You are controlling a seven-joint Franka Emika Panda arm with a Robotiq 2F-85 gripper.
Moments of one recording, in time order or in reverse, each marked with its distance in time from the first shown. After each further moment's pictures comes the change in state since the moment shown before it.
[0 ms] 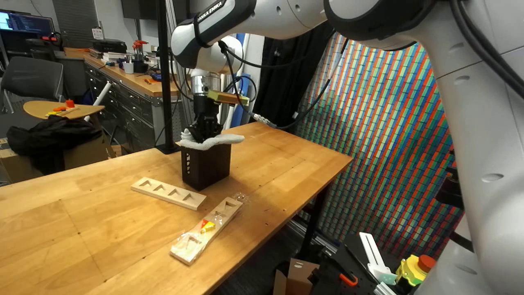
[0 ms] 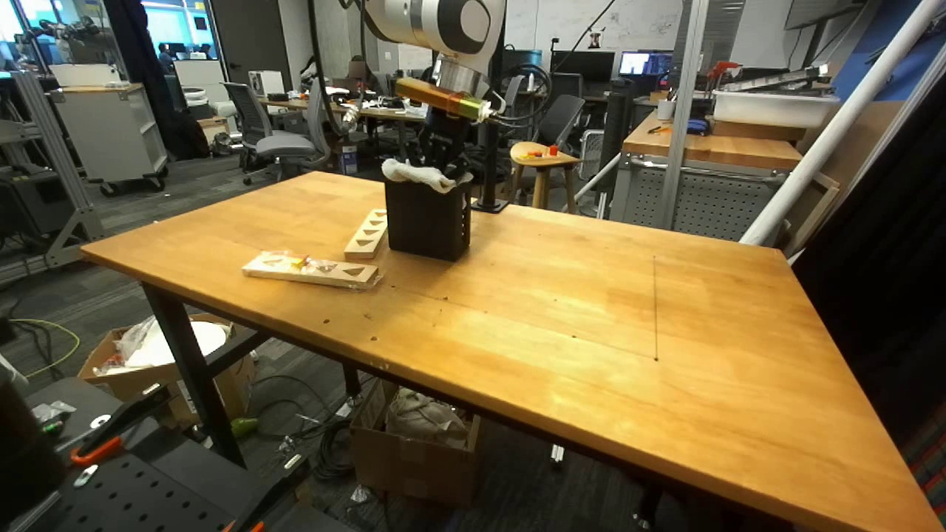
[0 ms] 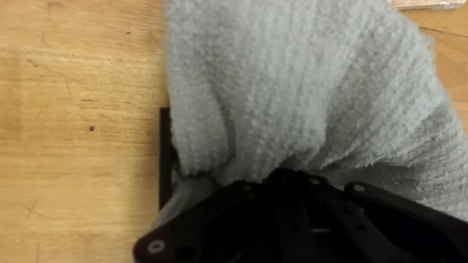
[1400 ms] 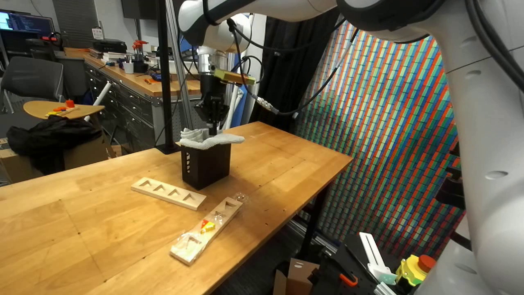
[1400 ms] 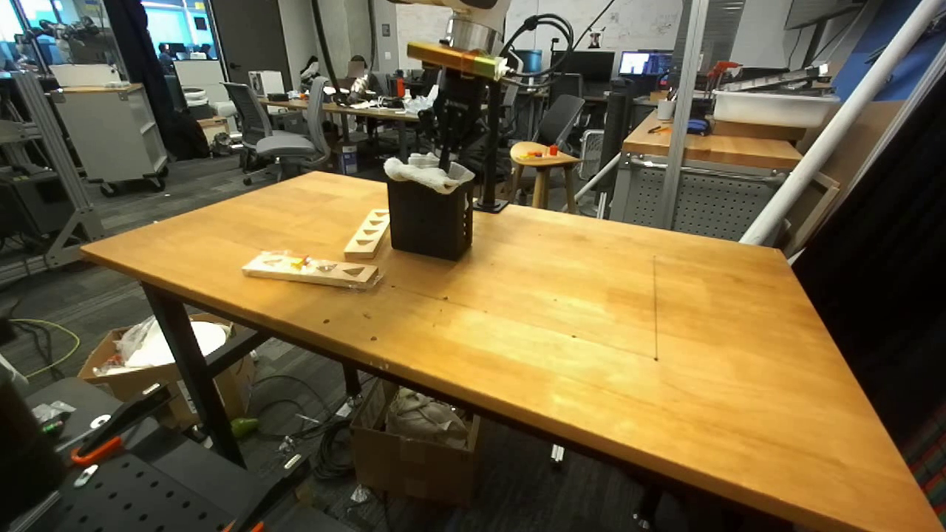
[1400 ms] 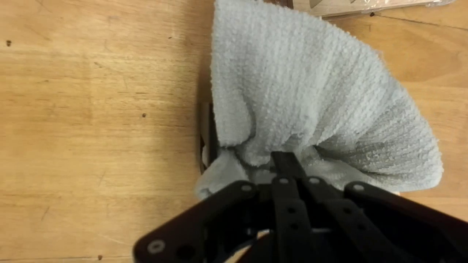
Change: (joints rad) arm -0.022 -0.058 -0.011 0.057 -0.036 -0.057 0.024
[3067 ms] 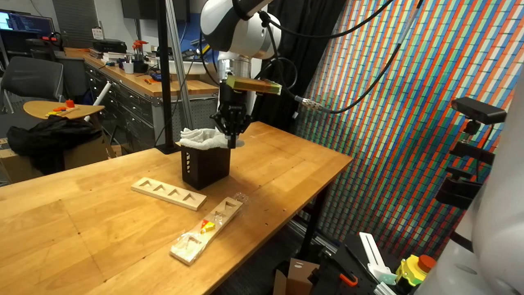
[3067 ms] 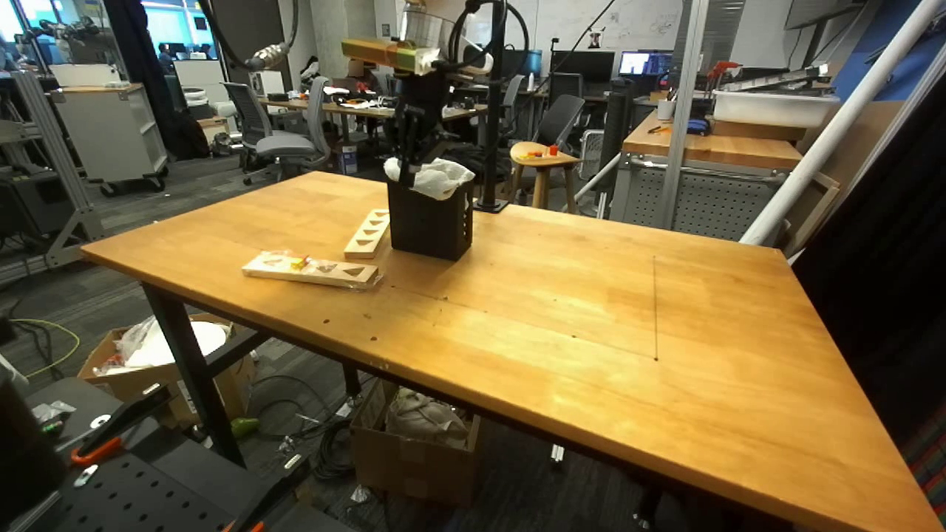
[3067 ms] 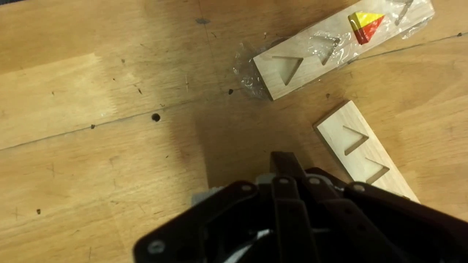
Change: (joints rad) arm 0.018 -0.344 -0.016 -0.527 0.015 0.205 0.301
